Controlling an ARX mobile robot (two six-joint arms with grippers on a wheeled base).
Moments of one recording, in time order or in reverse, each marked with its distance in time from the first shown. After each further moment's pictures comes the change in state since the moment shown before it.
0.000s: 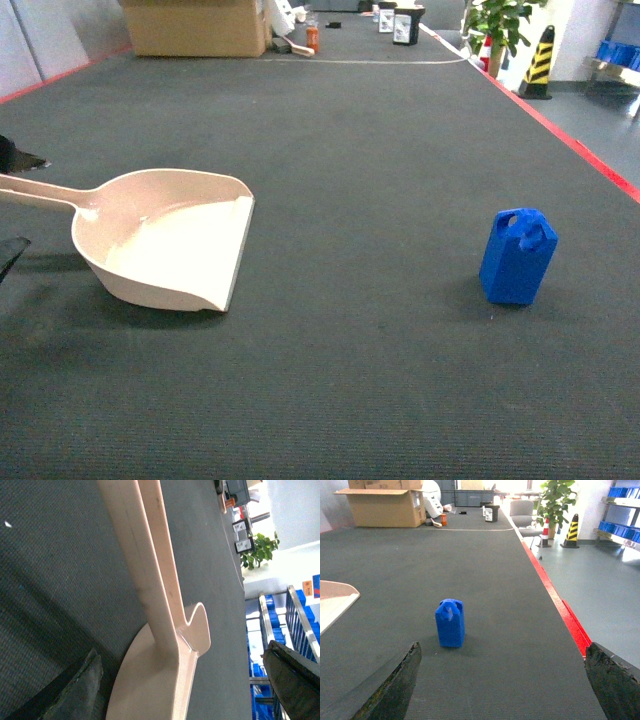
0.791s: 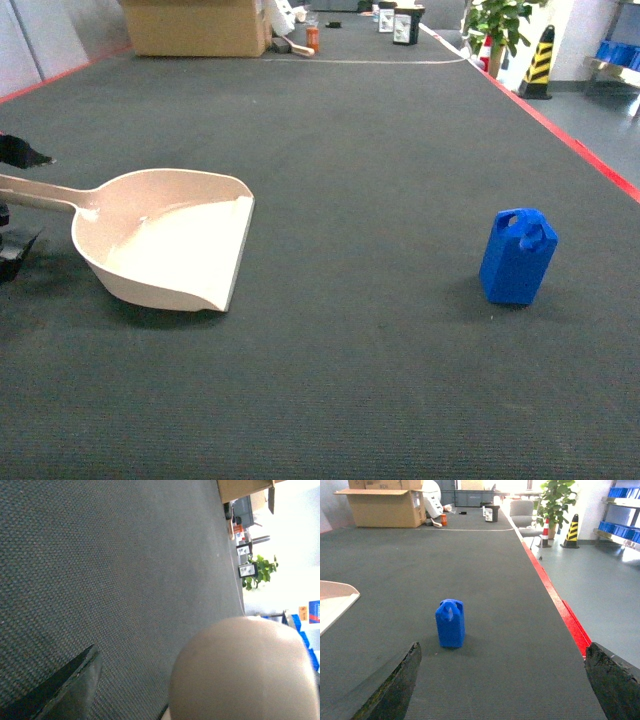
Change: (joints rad) left arm 0.048 0.288 0.363 -0.042 0.025 -0.043; right arm 0.000 0.000 0.000 0.000 0.000 0.000
